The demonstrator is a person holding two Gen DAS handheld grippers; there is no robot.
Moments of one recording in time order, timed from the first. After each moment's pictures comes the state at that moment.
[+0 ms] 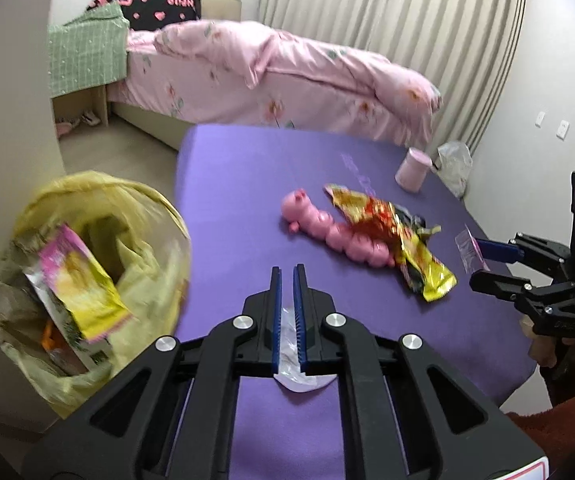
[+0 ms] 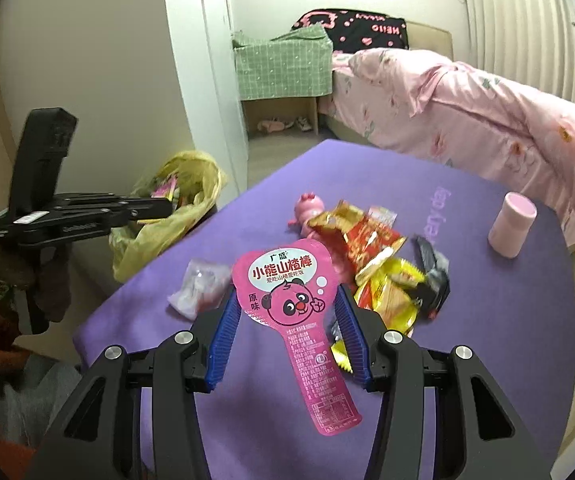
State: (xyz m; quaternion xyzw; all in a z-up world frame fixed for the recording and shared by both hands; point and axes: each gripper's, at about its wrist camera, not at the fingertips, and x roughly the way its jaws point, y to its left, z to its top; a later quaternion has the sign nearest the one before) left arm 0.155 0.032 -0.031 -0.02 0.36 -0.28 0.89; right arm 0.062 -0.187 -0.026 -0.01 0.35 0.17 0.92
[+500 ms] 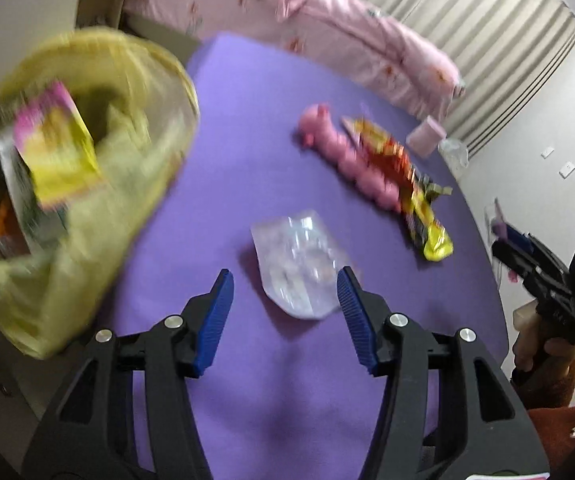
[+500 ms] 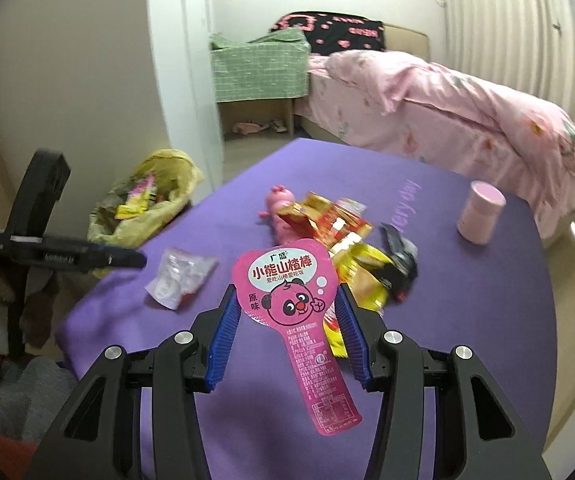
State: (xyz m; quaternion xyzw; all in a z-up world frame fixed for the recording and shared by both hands) left arm 0.153 0.041 -0.098 -0.11 0.49 -0.28 0.82; right arm 0.045 -0.205 -0.034 -0.02 0.35 0.12 0.93
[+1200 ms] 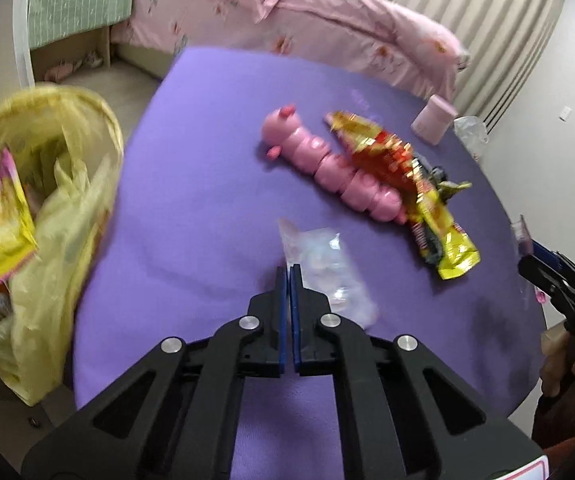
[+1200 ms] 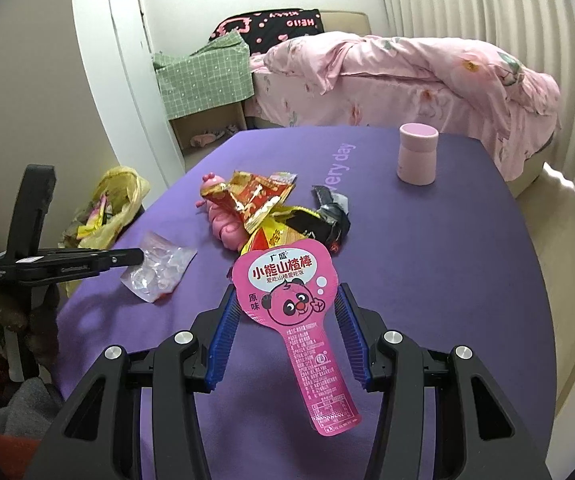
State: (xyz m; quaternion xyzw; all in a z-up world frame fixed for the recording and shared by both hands) left arm 0.170 -0.026 -0.087 -0.02 0.45 -0.26 0.85; right arm 0.028 -0.260 -0.059 0.07 0.35 0.06 0.93
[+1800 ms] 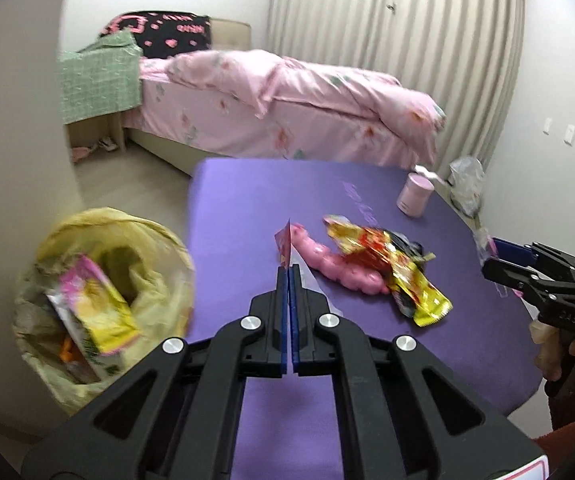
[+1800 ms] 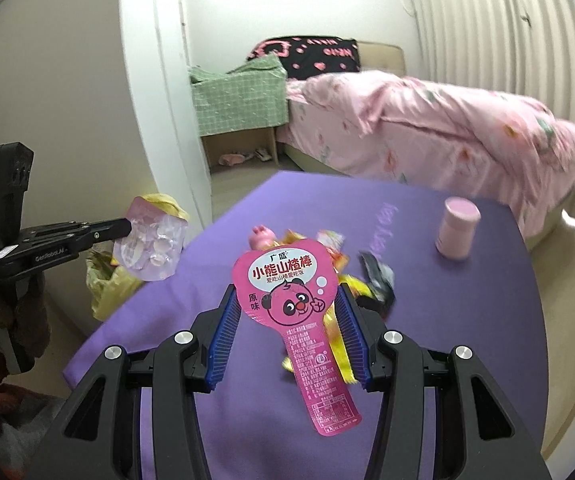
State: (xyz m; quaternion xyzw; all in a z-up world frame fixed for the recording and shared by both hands) left arm 0.140 0.024 -0.001 -0.01 0.32 -0.24 0.92; right arm 0.044 -0.210 -0.004 0.02 0.30 0.11 0.95
